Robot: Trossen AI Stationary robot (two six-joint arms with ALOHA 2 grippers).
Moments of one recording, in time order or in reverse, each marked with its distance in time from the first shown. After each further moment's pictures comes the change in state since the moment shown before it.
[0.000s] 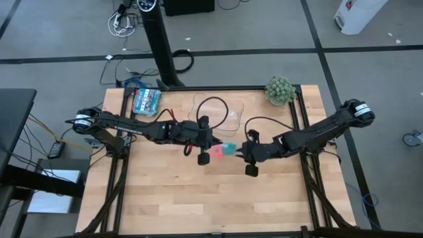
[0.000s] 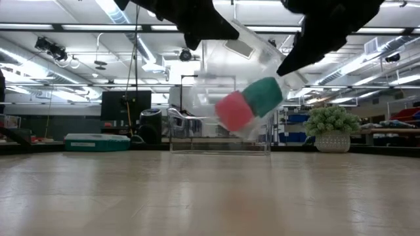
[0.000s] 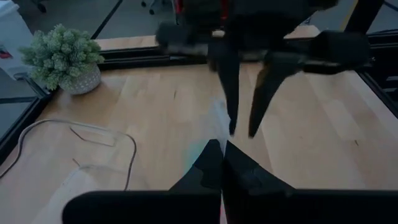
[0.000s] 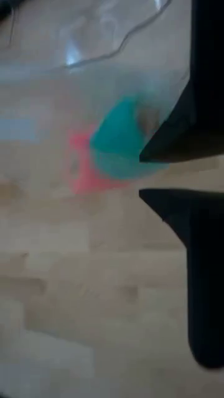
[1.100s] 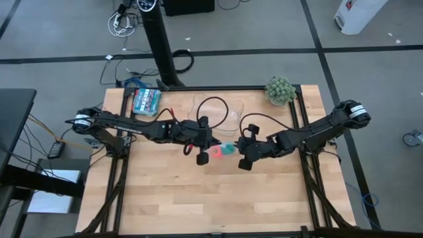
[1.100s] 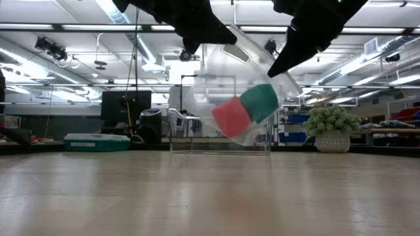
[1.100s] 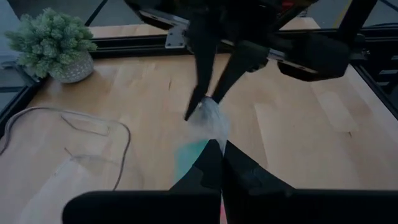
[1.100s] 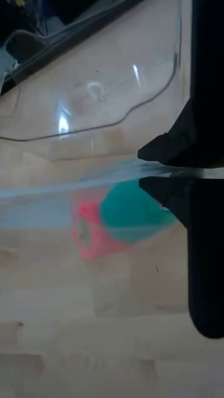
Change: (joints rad) left arm 0.005 -0.003 -0.003 -0.029 0.036 -0.020; right arm -0.015 0.080 0.124 -0.173 0.185 0.018
